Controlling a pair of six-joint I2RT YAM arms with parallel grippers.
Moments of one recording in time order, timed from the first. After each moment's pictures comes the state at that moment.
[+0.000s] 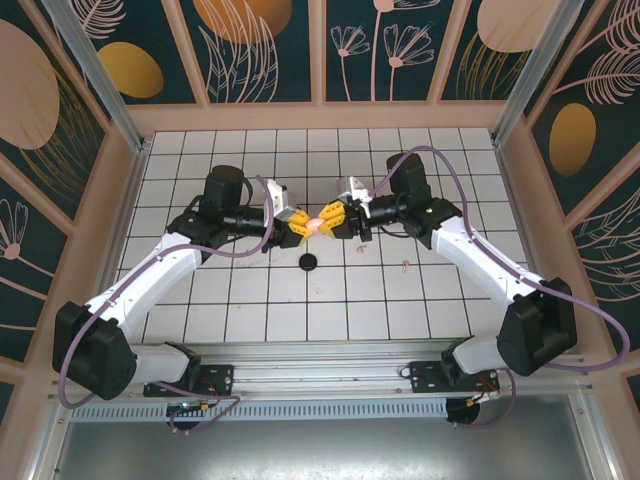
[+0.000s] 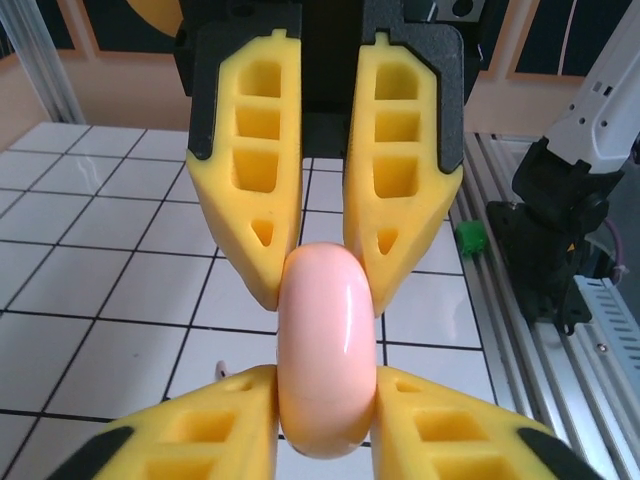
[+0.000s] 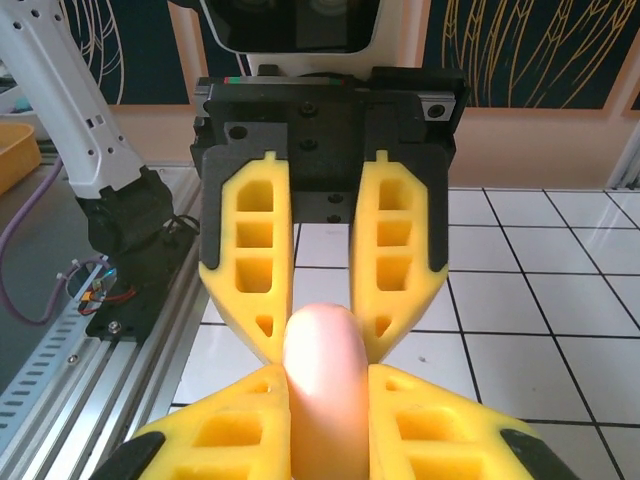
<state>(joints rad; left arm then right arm) -0.47 1.31 1.03 -0.25 0.99 0.41 0.51 1.39 1.11 -0.22 -1.10 -0.50</state>
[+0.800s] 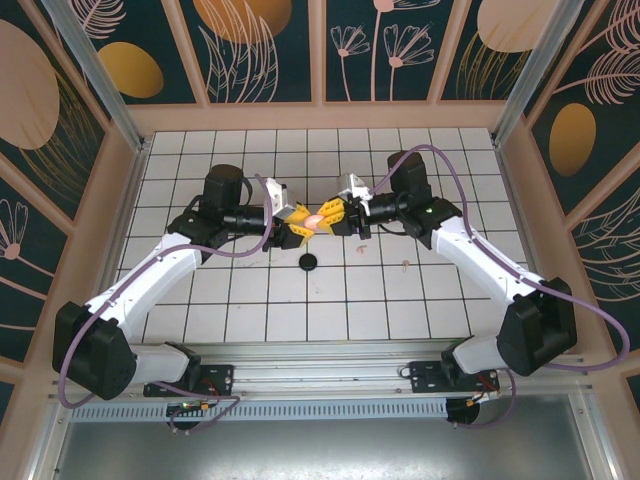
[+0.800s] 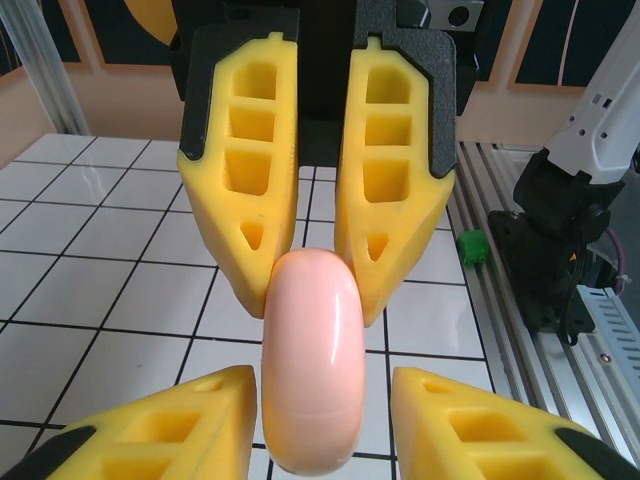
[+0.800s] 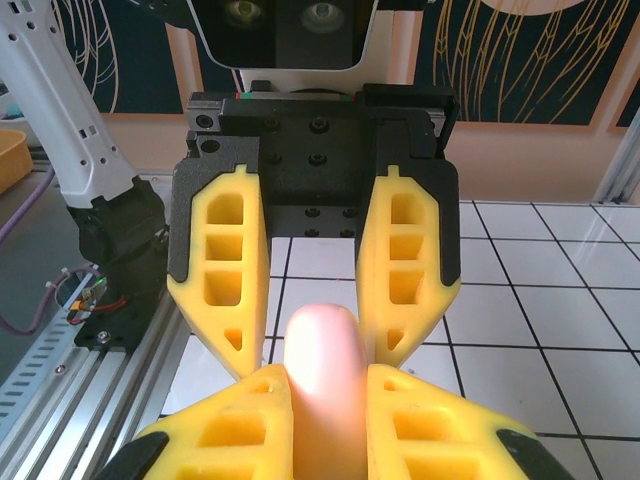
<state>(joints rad) -0.47 1.31 1.03 -0.22 0.99 0.39 0.51 1.39 1.11 -0.17 -1.10 -0.47</state>
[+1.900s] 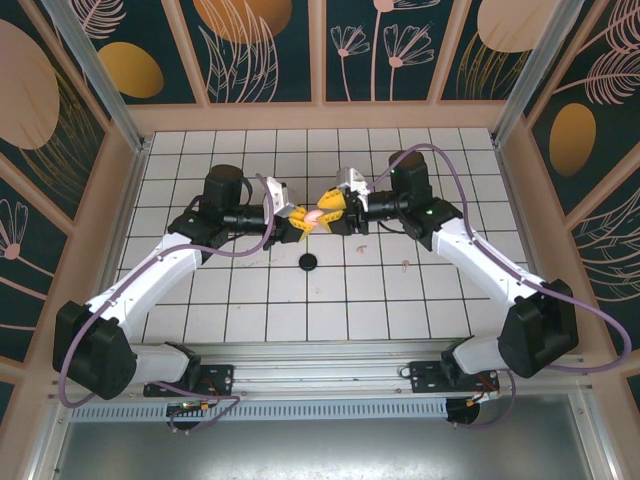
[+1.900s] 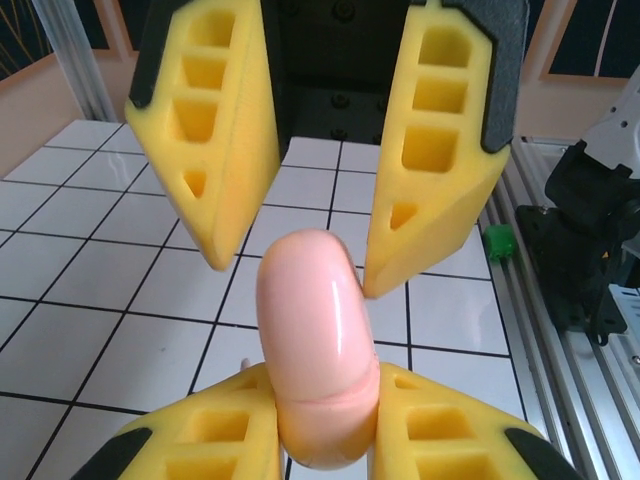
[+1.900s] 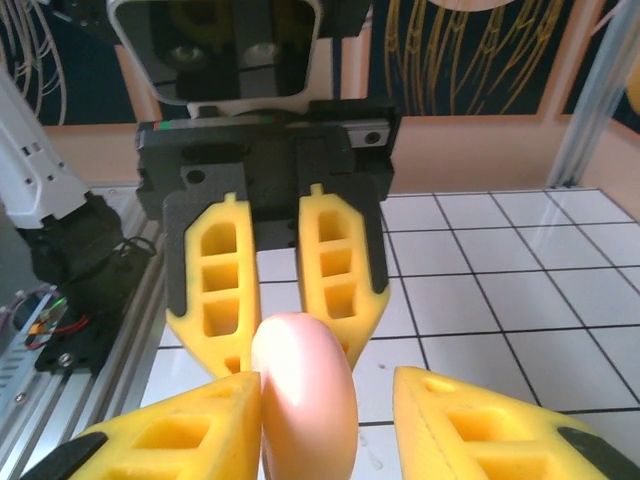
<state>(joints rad) -0.47 1.31 1.03 -0.21 0.93 0.38 0.52 1.37 1.10 -0.08 -0.99 -0.37</state>
